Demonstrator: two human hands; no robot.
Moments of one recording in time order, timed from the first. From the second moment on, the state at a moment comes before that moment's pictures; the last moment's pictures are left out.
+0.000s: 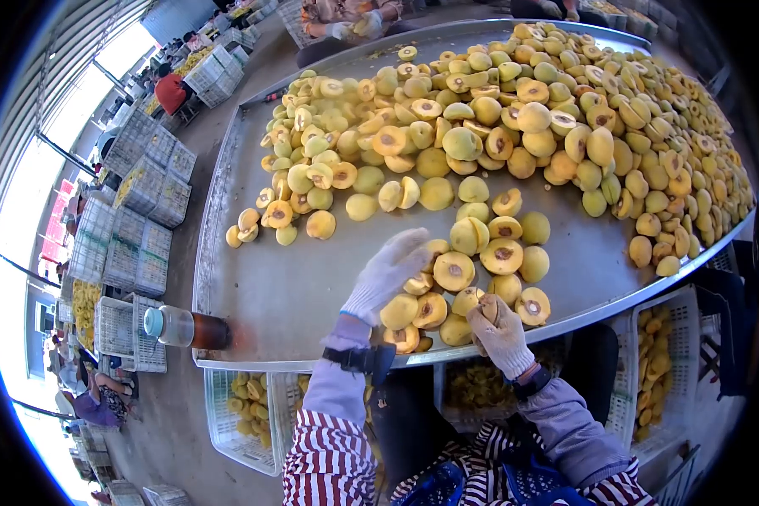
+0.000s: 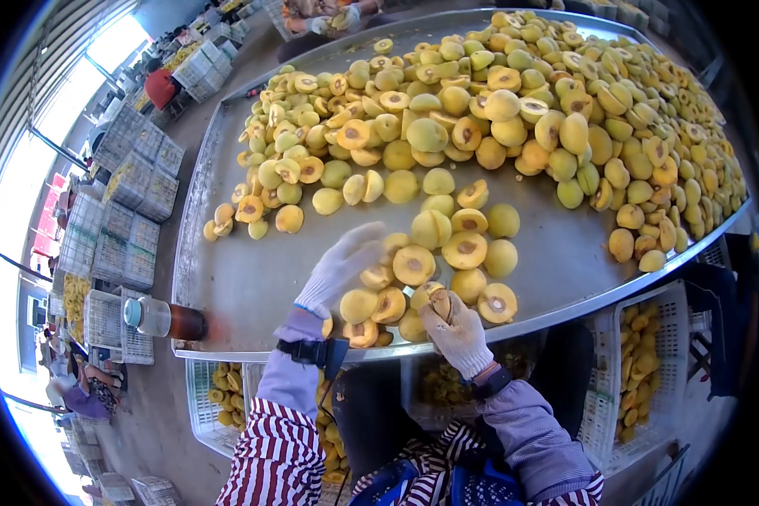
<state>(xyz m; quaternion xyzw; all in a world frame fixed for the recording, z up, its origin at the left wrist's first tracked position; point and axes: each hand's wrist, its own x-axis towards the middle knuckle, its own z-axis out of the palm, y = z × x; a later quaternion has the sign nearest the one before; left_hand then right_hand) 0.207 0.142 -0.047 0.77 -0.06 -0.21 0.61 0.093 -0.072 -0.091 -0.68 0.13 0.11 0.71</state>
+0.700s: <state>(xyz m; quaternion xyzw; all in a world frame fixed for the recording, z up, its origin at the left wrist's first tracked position) 0.109 0.096 -0.097 0.94 0.01 -0.07 0.32 0.092 -0.076 -0.112 -0.62 0.11 0.08 0.78</state>
